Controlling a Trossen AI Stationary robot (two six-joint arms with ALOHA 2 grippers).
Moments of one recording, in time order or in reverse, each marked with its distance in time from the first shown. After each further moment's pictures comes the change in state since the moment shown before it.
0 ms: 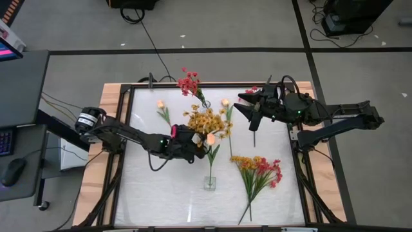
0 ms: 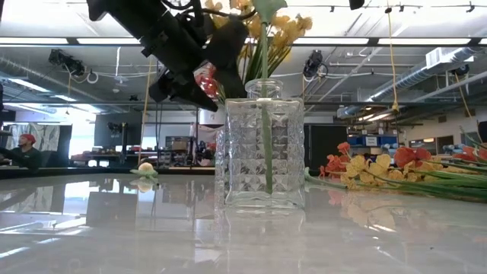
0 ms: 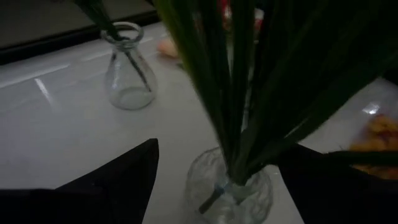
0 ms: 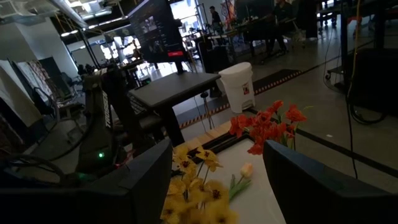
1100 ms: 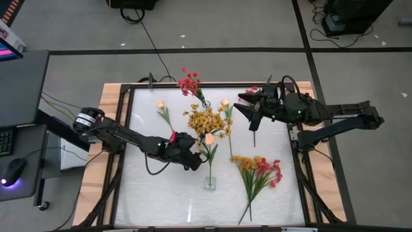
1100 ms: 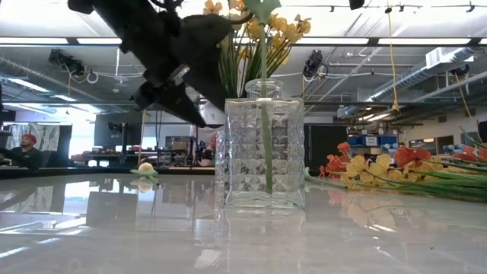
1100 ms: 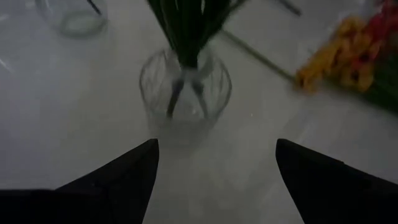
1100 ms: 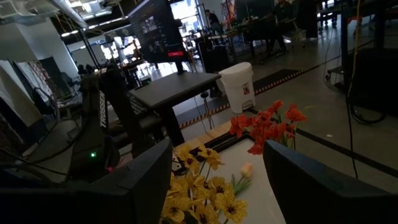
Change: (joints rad) left arm -0.054 -0.018 -0.001 -0.153 0.273 -0.025; right arm 0.000 0.000 0.000 0.000 0.000 0.000
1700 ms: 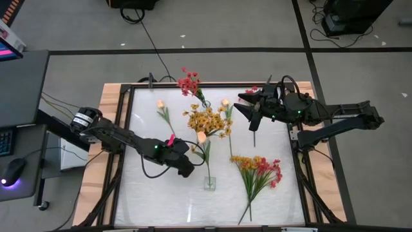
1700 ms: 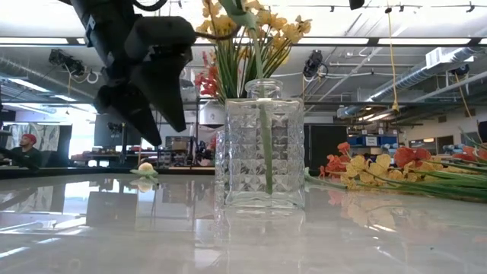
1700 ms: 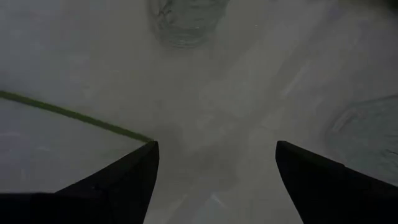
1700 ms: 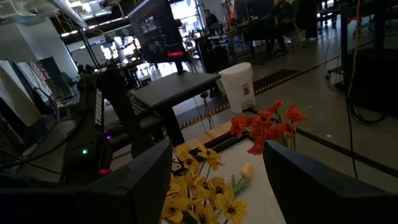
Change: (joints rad) left arm -0.042 -0.032 0.000 -0.228 0.227 -0.180; right arm 0.000 0.000 0.000 0.000 0.000 0.000
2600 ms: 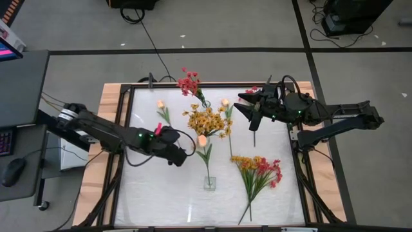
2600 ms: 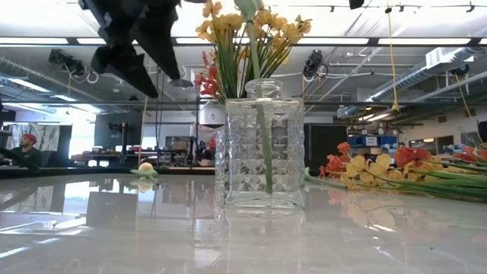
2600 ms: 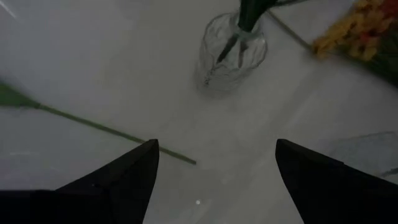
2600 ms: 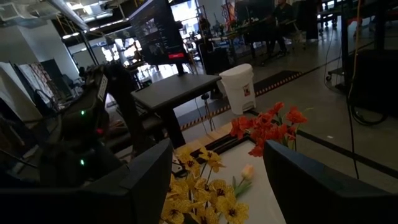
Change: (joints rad) left arm 0.027 -0.215 0.049 -0.217 -0.126 0.022; right arm 0.000 0.000 0.000 0.008 0.000 0.000
